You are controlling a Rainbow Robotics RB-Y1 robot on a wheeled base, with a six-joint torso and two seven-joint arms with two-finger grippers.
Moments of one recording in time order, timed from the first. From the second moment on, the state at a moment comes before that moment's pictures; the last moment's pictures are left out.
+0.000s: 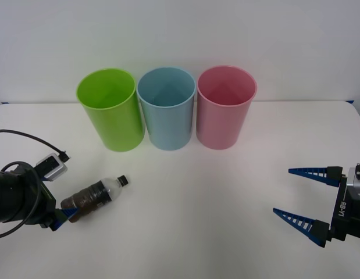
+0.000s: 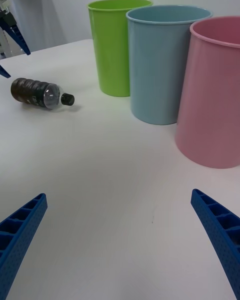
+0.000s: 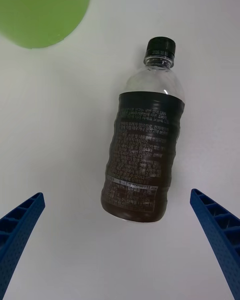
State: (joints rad) right arm 0.22 -0.48 -0.37 -1.86 1.40 -1.32 -0.17; left arm 0.06 1.19 -0.23 -2.18 -2.23 -1.01 1.41
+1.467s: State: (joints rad) right arm 0.22 -0.48 -0.37 -1.86 1.40 -1.32 -0.17; left arm -0.28 1.05 -0.62 -1.87 -2.27 -0.96 1.39
